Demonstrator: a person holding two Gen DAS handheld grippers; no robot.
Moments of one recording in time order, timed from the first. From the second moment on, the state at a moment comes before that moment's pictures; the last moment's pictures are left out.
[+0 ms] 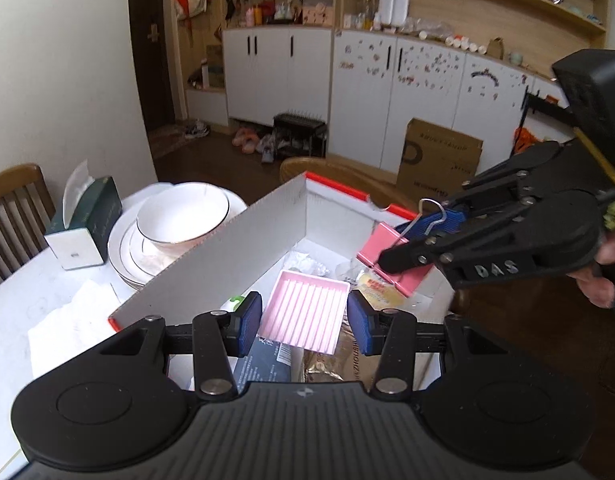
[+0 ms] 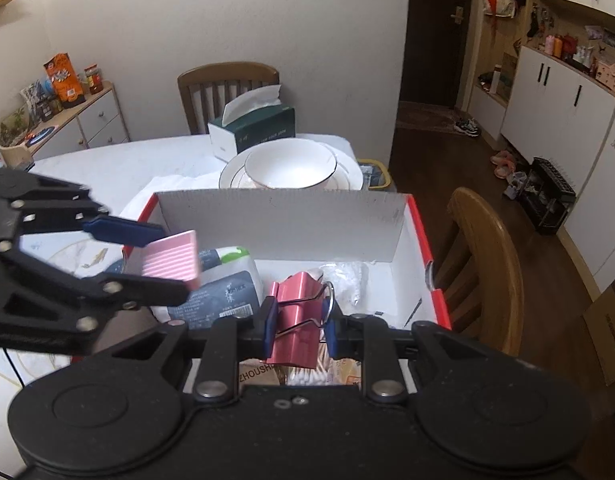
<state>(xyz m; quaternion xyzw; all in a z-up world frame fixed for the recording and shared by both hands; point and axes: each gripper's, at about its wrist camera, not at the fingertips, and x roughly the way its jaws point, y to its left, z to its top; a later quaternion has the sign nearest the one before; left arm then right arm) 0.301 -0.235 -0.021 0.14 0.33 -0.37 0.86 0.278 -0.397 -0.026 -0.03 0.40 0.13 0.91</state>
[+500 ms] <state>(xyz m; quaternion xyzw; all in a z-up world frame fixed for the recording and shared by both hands) 0.337 -0.273 -0.065 0.18 0.38 -0.34 0.84 0.297 -0.396 -0.063 -0.07 0.42 0.15 0.89</state>
